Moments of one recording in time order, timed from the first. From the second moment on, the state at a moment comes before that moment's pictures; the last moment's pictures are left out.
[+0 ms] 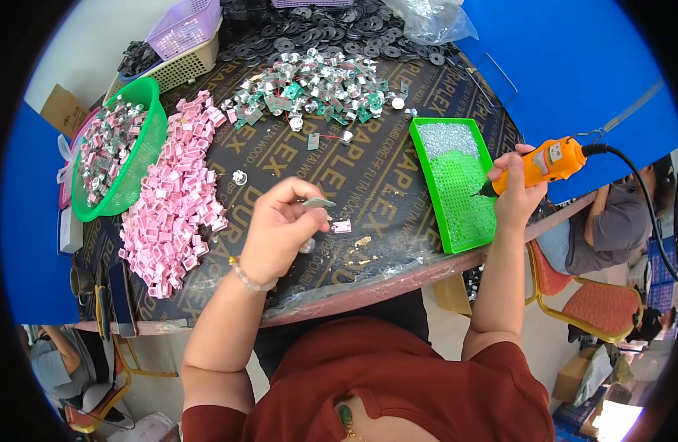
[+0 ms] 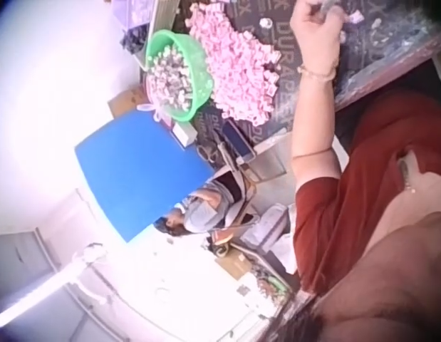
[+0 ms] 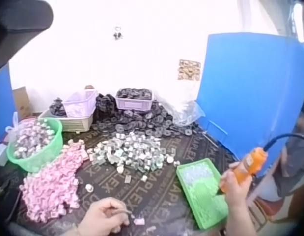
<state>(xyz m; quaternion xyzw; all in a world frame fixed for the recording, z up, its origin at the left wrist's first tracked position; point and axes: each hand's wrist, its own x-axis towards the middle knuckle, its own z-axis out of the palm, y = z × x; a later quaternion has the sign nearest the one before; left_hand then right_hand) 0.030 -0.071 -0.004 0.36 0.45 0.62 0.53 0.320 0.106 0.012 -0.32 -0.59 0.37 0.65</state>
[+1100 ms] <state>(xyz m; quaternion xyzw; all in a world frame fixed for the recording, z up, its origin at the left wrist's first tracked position) 0.043 -0.077 -0.026 0.69 0.64 0.33 0.09 0.192 0.024 0.026 -0.05 -0.56 0.65 0.52</state>
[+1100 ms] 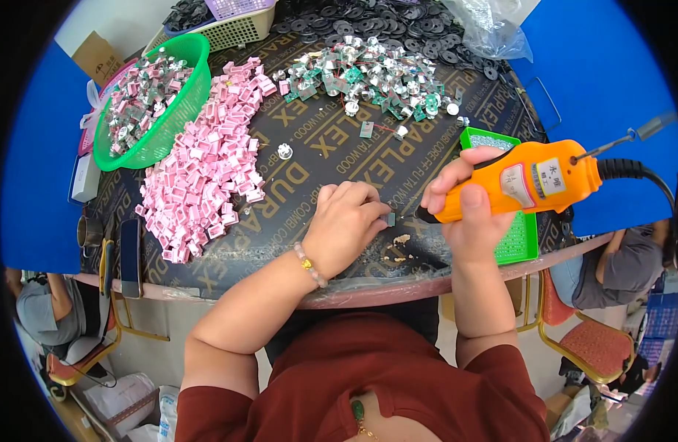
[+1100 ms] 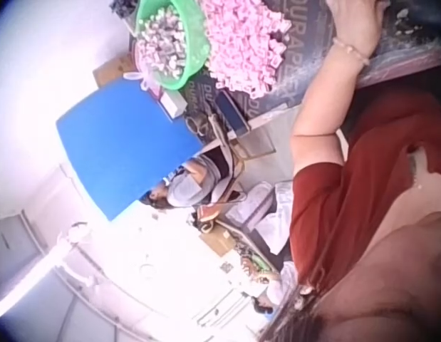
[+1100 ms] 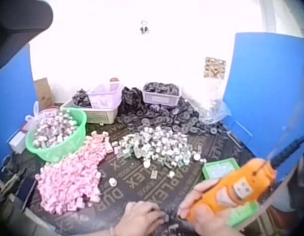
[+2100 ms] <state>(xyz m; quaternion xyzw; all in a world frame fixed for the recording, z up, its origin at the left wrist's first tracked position) 0.044 -0.073 -0.028 0.70 0.65 0.29 0.03 0.179 0.028 0.005 -0.05 -0.56 0.66 0.50</state>
